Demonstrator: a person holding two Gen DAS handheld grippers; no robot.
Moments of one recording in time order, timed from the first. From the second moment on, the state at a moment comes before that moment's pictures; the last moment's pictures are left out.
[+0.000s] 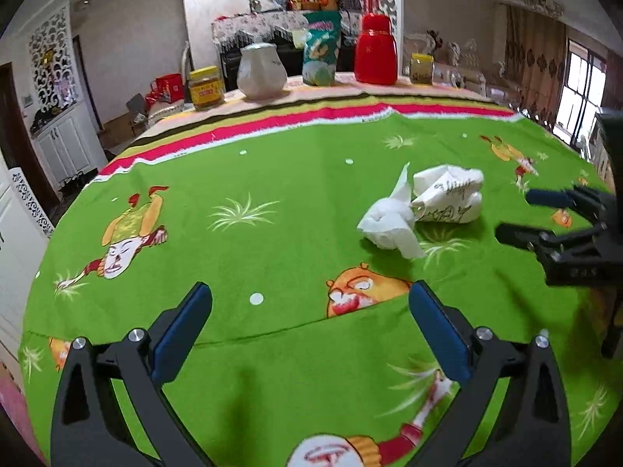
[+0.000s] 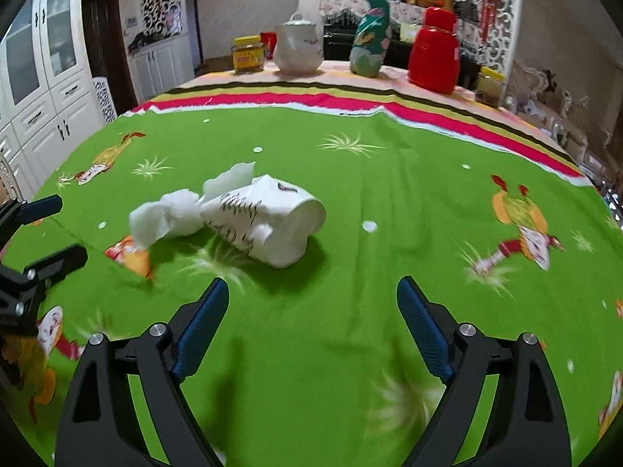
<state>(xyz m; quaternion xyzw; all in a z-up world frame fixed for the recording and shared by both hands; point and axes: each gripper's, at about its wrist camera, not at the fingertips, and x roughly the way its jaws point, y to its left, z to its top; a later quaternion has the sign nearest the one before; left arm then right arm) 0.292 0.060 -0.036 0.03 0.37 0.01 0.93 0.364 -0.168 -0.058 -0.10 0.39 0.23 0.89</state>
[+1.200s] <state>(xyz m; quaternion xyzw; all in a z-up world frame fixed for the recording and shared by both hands) 0.322 -0.002 -0.042 0.04 0.39 -0.08 0.92 0.321 -0.214 -0.050 -0.05 0.38 0.25 0.89</state>
